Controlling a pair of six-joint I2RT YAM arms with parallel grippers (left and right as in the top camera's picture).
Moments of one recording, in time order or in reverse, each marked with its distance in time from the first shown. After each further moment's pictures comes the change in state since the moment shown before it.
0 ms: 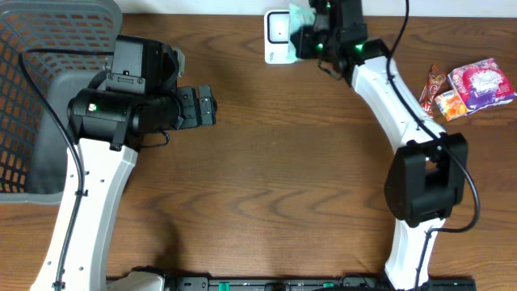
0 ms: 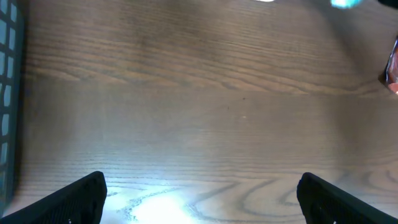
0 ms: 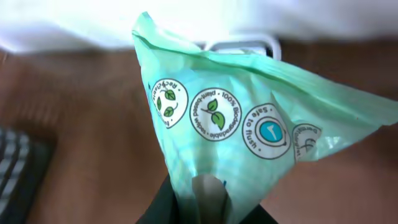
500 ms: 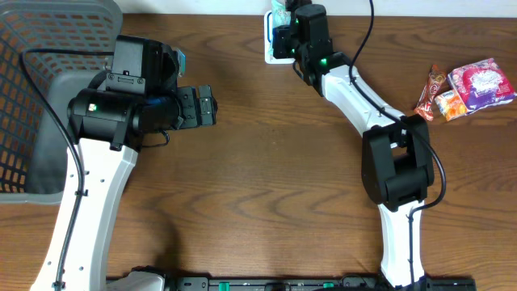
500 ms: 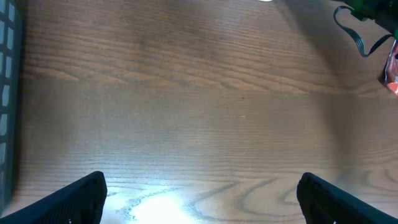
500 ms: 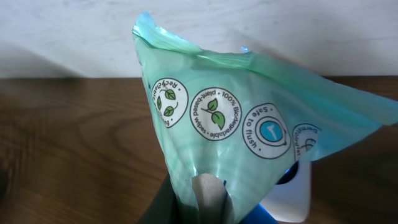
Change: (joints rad) left arm 0.000 0.000 0.000 0.000 0.004 0.000; right arm 0.079 0.175 0.000 0.341 0.179 0.015
